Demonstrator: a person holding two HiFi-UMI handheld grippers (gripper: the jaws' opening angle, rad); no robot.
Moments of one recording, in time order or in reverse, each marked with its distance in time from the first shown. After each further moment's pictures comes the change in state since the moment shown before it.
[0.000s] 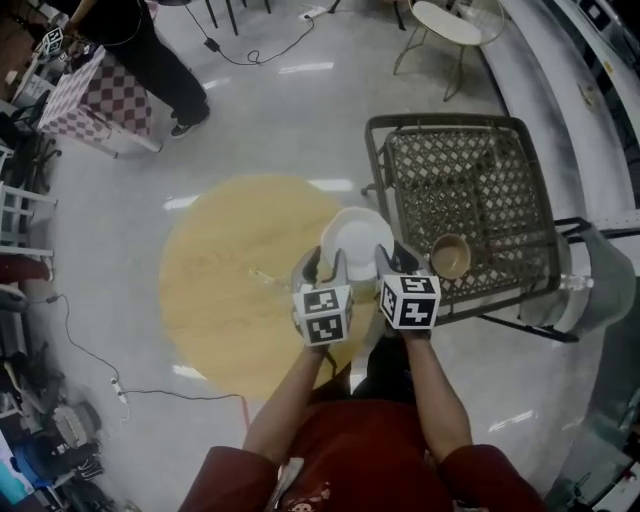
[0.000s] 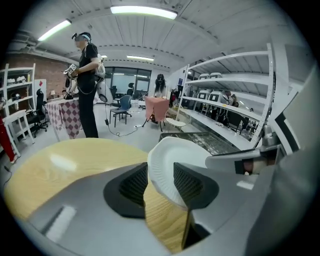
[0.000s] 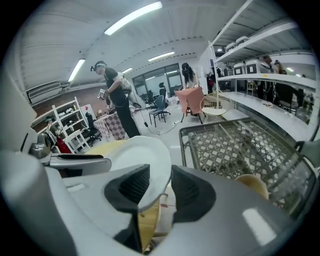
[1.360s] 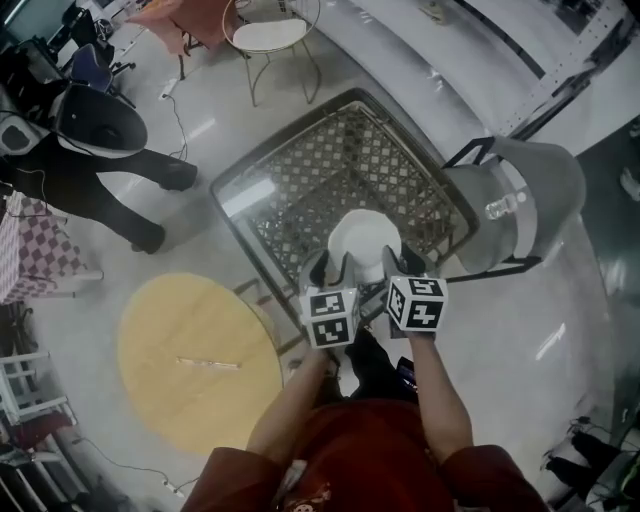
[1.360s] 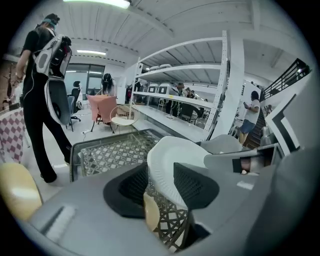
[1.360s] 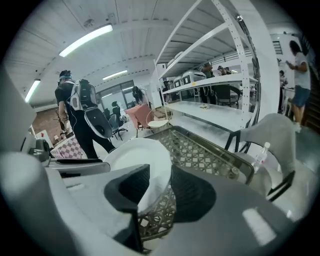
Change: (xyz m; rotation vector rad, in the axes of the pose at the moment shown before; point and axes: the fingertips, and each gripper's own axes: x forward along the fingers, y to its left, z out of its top) left arm 0.066 -0.335 0.021 0.266 0.022 -0.423; right arm -0.162 -0.297 -0.021 0.315 -0.167 -0.390
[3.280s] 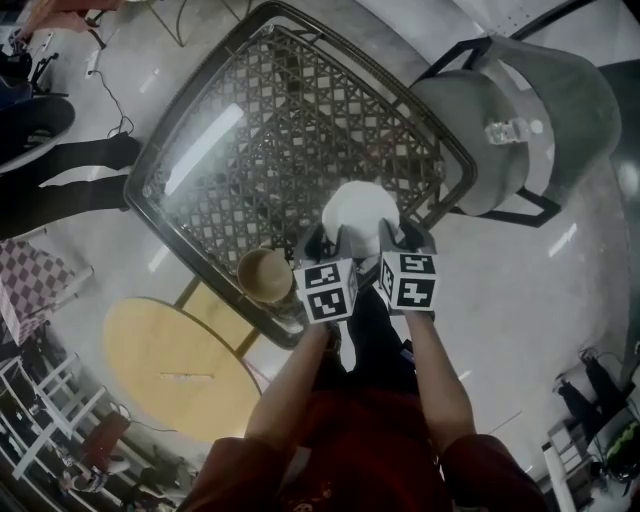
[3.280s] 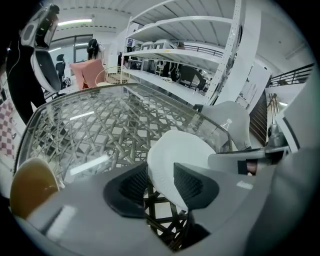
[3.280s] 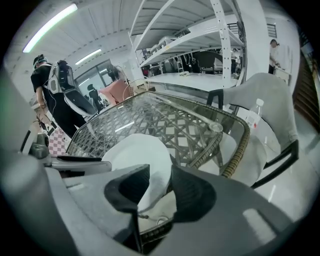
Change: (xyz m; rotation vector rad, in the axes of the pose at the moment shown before) left arm 0.163 -0.068 -0.125 0.001 0.358 -0.039; right arm 0.091 -0.147 -0.119 0.134 0.274 -0.118
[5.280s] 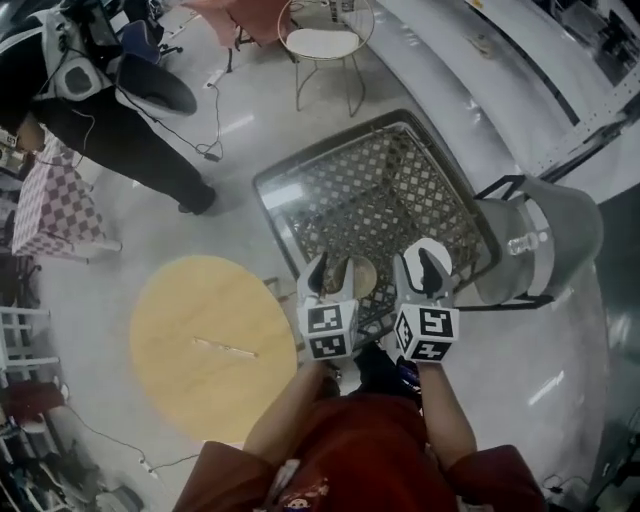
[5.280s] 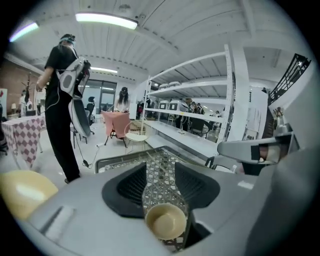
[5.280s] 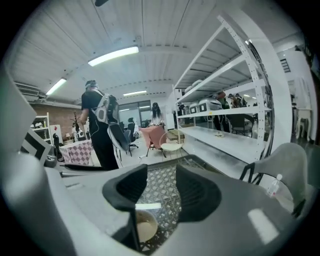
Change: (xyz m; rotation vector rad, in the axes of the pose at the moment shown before) left arm -0.266 0.117 0.077 -0.038 -0.535 0.164; right arm -0.197 0.218 0.114 -0.297 -0.552 0.206
